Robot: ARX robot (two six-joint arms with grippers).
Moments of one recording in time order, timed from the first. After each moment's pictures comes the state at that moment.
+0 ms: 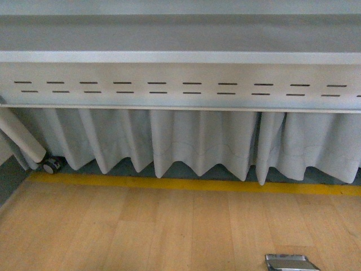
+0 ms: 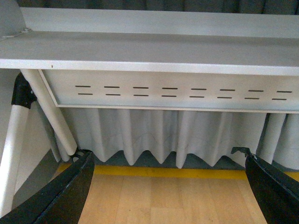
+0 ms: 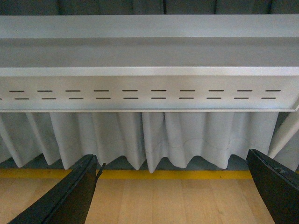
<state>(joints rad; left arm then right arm) 0.00 0.00 0.01 0.00 0.00 -0.01 0.00 0.00 0.01 0.00 0.00 -0.01</state>
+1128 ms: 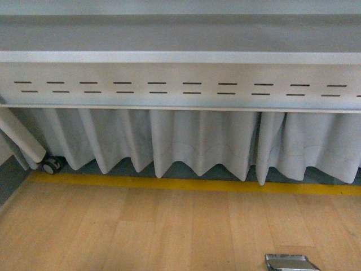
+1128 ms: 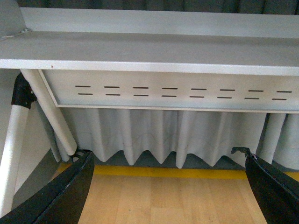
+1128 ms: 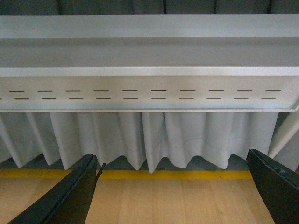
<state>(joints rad) 0.00 0.00 0.01 0.00 0.00 -0.01 0.00 0.00 0.01 0.00 0.00 -0.01</state>
